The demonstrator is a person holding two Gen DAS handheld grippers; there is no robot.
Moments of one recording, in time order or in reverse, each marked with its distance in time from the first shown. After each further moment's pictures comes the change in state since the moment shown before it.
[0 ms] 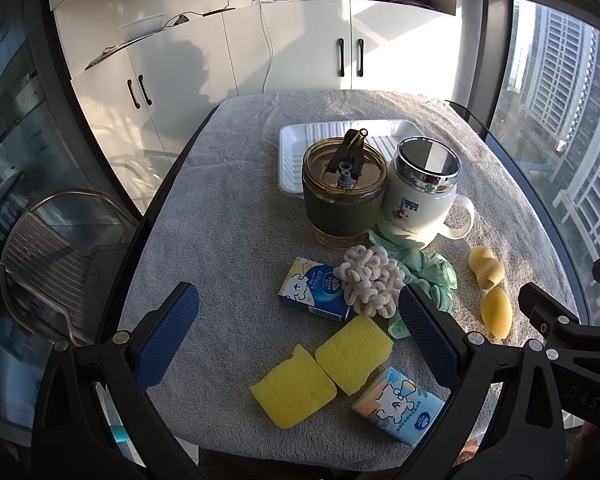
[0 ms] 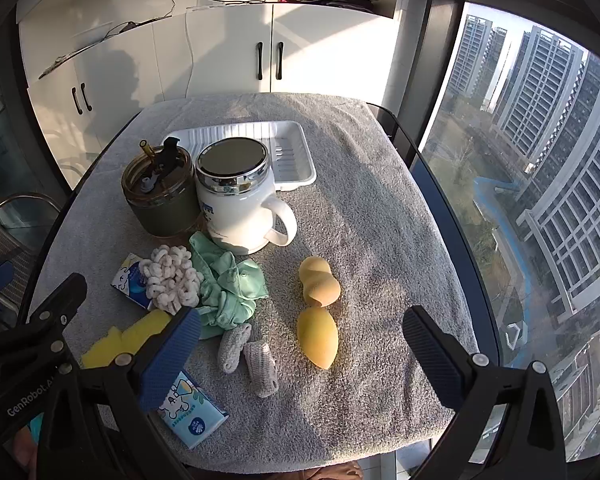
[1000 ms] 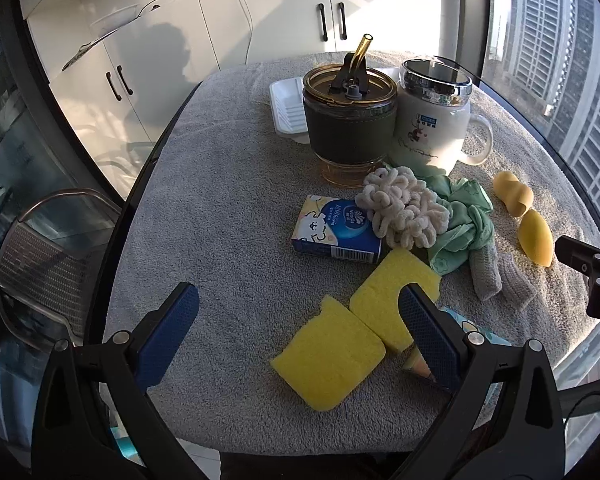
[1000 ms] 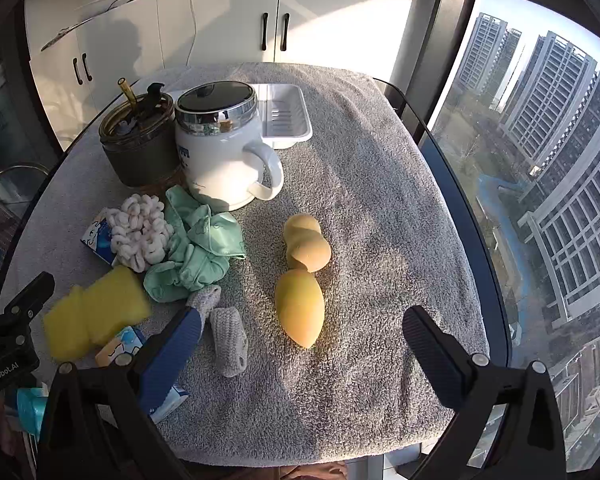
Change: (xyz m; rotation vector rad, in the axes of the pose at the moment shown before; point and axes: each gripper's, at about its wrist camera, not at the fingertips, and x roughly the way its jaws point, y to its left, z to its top) left arm 0.044 0.015 -0.059 0.127 0.064 -0.025; right arm 0.043 -0.016 -0.031 -0.071 0.013 -0.017
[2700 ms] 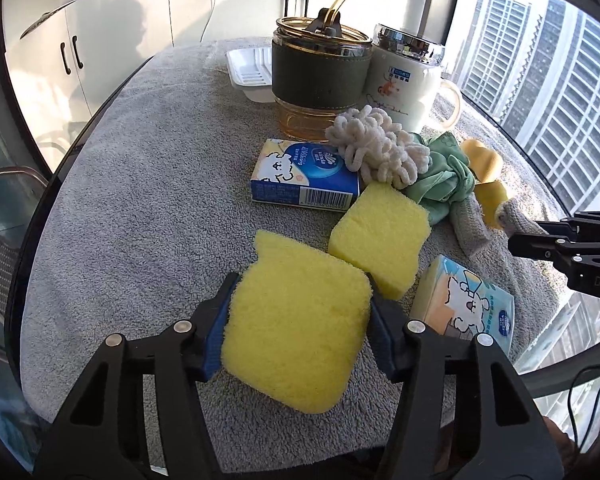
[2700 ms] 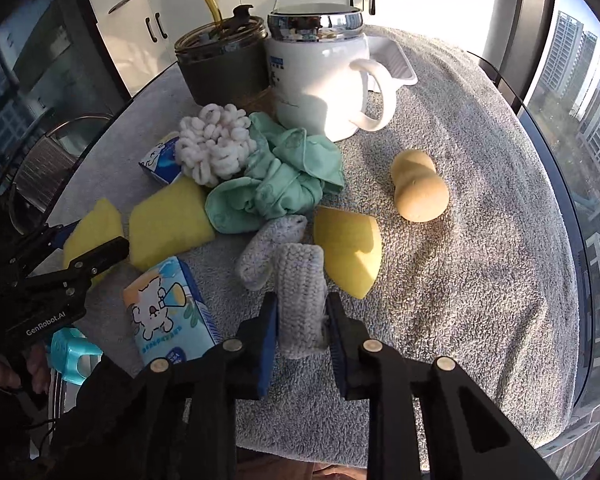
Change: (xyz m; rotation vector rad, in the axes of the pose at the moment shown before) left arm 0.033 0.019 -0.039 -0.025 -0.022 -0.242; right arm 0.033 0.023 -0.040 -0.126 0.125 0.304
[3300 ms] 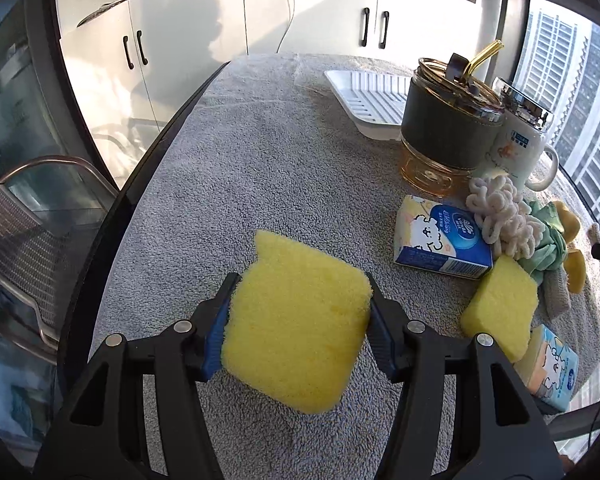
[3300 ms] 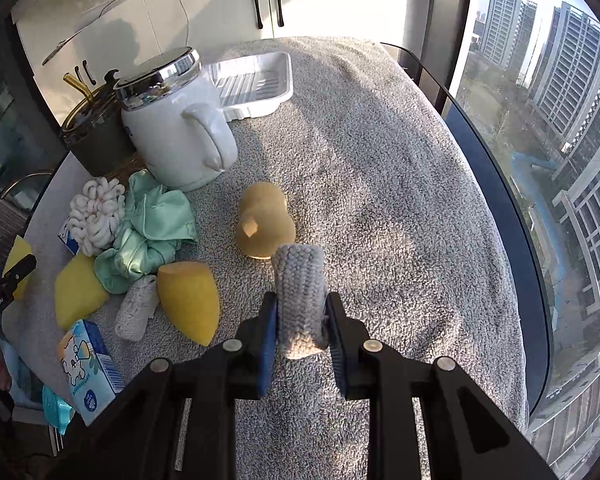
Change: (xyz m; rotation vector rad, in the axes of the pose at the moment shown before) left arm 0.011 0.075 0.035 -0.111 -0.051 0.182; right arm -0.004 -0.093 0.018 0.196 -0.047 -0.147
